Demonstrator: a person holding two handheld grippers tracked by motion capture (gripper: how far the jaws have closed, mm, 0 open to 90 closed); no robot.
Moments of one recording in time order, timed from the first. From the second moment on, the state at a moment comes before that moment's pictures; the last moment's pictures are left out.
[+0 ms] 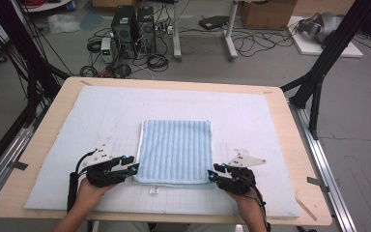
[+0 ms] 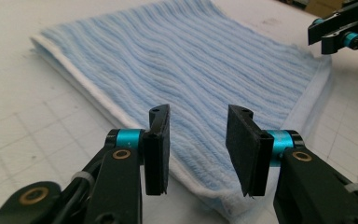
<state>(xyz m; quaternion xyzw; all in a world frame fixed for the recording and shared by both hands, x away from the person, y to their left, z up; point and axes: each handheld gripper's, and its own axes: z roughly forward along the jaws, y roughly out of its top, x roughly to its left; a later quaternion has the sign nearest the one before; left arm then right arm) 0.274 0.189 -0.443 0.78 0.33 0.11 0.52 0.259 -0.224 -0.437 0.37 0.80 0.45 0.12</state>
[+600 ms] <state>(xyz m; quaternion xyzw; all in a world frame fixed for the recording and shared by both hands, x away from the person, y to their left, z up) 0.266 0.176 -0.445 0.84 0.32 0.07 0.44 0.254 -0.218 -0.440 0.33 0.86 0.38 0.08</state>
